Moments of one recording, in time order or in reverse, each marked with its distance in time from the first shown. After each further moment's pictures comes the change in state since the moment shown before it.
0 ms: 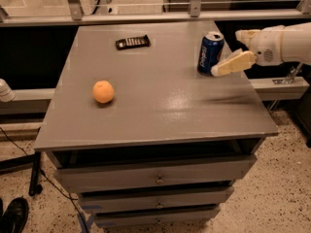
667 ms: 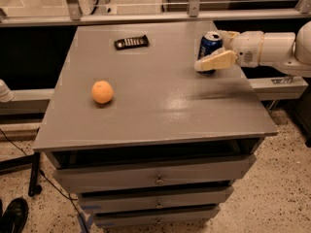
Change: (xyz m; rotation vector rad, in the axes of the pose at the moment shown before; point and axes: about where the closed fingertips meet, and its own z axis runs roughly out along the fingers) arm -0.024 0.010 0.043 -0.108 -0.227 0.056
